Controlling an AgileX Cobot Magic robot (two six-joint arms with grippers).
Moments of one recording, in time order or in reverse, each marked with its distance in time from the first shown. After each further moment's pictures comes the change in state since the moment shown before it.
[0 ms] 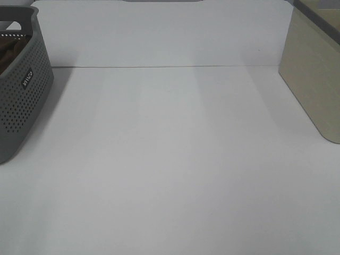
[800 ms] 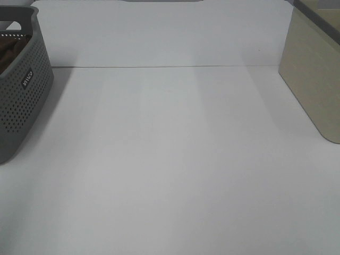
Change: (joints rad) left arm 0.000 0.691 -0.579 -0.032 0.167 0.401; right arm 0.000 0.000 0.000 0.000 0.000 0.000
